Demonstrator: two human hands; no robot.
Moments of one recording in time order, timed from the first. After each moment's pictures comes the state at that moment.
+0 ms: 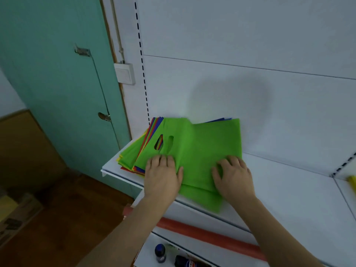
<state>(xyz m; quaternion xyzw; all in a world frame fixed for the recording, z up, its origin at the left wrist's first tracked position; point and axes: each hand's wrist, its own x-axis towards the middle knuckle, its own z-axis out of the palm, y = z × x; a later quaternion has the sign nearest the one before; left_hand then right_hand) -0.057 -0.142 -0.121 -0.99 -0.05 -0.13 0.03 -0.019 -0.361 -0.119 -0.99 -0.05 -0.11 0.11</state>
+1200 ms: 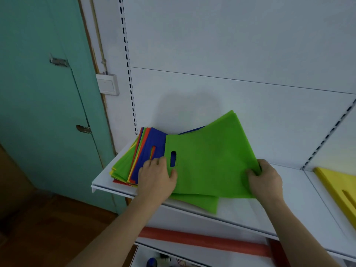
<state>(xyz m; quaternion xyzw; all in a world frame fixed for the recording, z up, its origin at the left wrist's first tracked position) -0.040 -0.126 -0.103 -0.98 -0.01 -0.15 -0.13 -0.032 -0.449 -0.104 -0.90 0.15 -0.20 0.35</state>
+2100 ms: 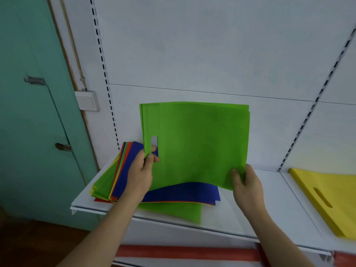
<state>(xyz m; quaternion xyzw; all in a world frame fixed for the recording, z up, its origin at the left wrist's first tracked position) -0.005 -0.128 -0.080 -0.77 0.02 -0.18 -0.61 -0.056 -0.439 -0.096 -0.83 0.10 -0.27 0.48</state>
